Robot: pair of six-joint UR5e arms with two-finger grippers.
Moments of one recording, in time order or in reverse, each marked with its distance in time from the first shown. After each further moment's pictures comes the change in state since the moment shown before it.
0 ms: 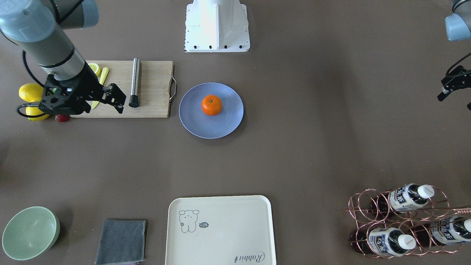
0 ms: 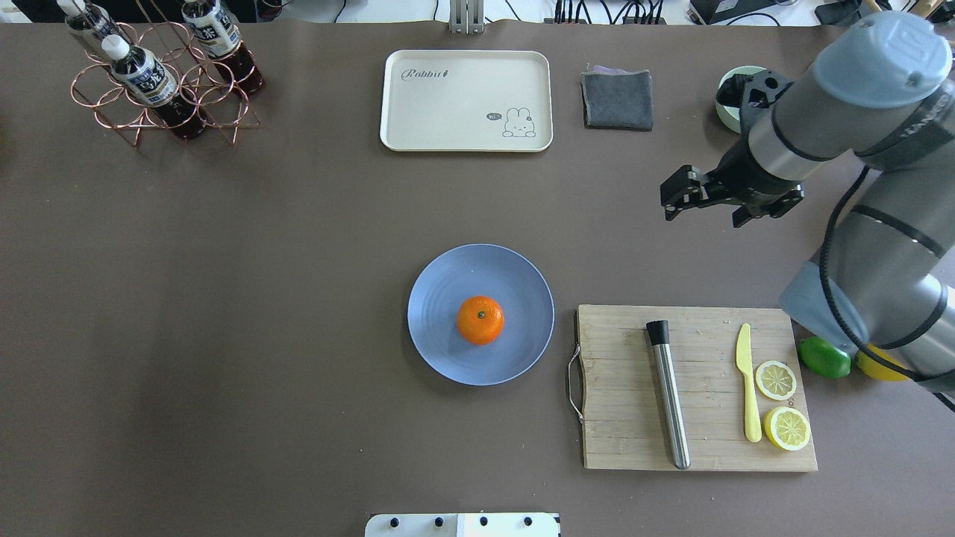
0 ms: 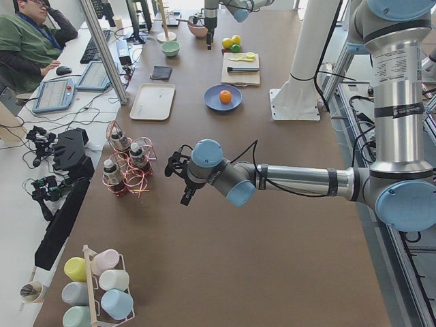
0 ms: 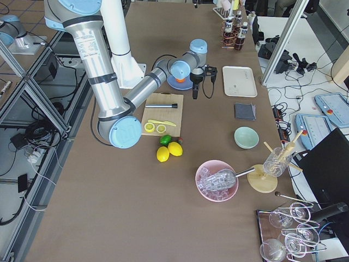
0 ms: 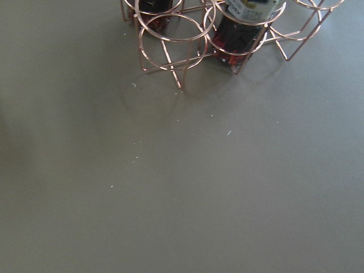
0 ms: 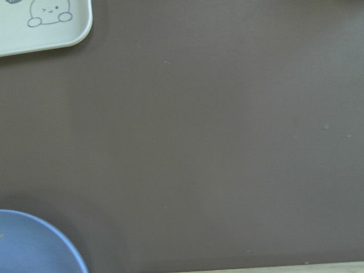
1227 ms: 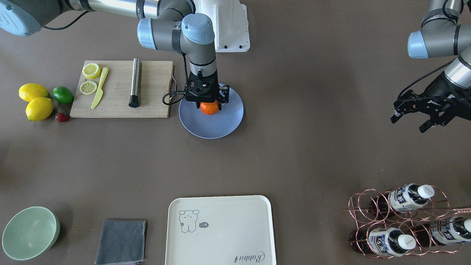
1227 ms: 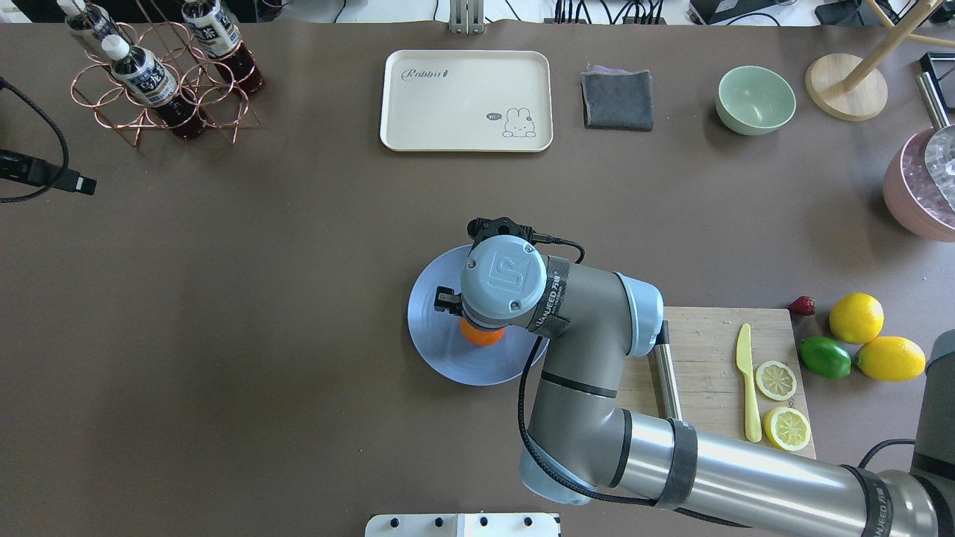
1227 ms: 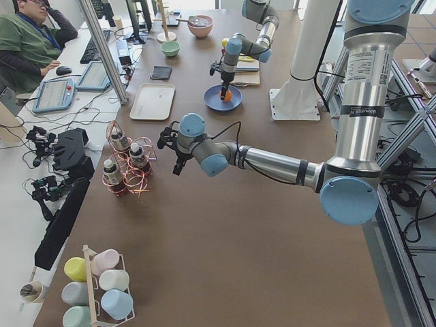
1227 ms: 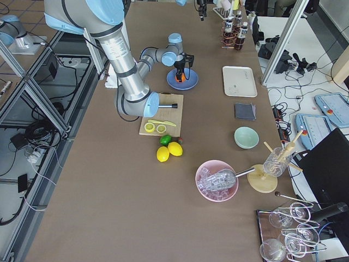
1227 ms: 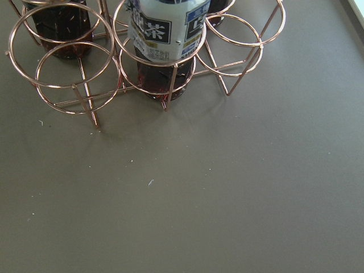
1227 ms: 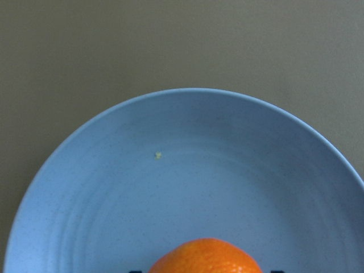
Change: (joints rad) left arm 0.215 -0.216 0.045 0.003 0.098 -0.251; right arm -0.540 0.441 -0.374 0.125 -0.490 0.572
